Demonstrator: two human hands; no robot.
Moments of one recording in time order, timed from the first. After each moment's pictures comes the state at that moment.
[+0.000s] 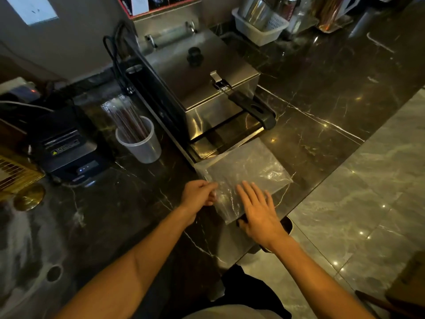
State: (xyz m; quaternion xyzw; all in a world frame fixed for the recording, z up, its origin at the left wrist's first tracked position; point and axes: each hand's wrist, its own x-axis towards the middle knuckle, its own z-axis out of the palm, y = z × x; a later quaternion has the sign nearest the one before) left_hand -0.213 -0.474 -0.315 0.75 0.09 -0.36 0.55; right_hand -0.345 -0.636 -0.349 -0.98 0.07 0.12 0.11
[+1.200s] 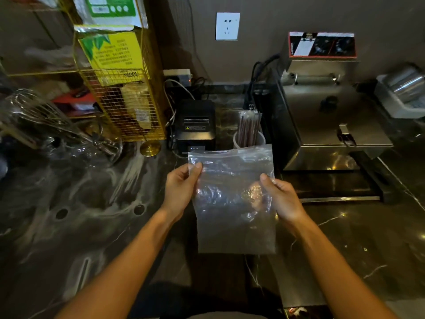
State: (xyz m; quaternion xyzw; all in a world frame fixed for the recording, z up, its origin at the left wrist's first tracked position) left_hand -0.224 -0.266 -0.245 0.72 0.10 0.06 0.69; right_hand -0.207 -0.515 -0.234 -0.74 0.09 0.17 0.64
